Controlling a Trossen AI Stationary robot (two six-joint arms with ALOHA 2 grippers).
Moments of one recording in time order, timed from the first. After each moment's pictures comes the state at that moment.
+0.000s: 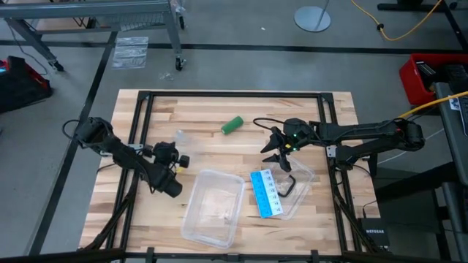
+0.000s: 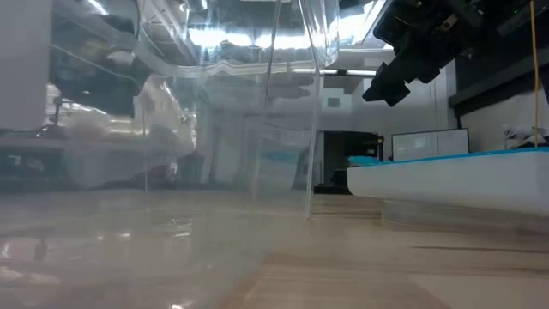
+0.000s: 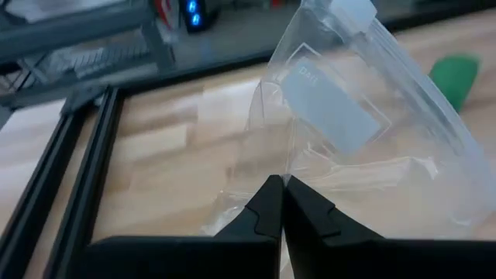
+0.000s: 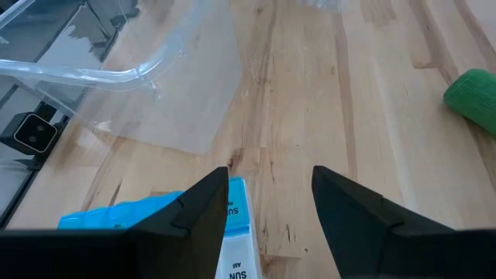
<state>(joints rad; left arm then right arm) -0.51 1.55 0.83 -1.38 -1.06 -2.10 -0.13 1.15 0.66 -0.13 -0.35 0.02</state>
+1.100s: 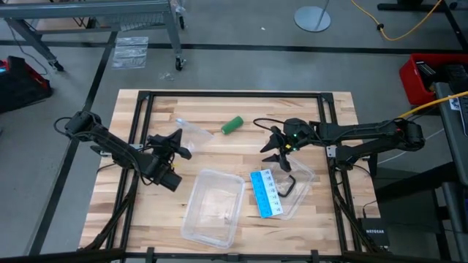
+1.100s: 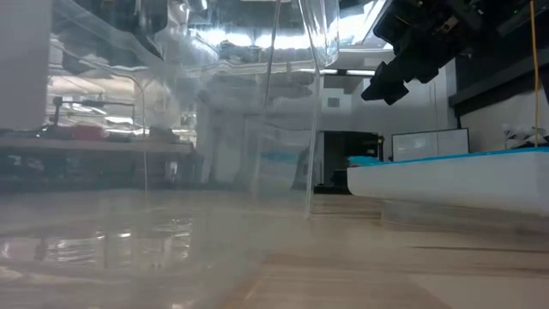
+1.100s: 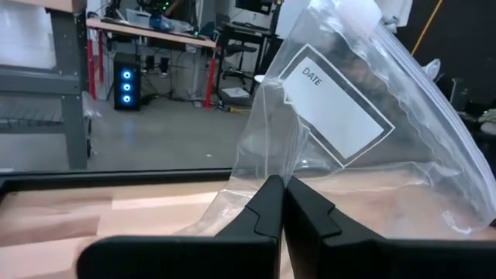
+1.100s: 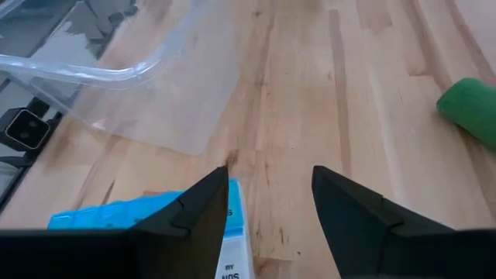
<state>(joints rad) -0.46 1.38 0.84 -1.23 -1.51 -2.06 -0.13 1.15 0.66 -0.12 -0.34 -0.01</state>
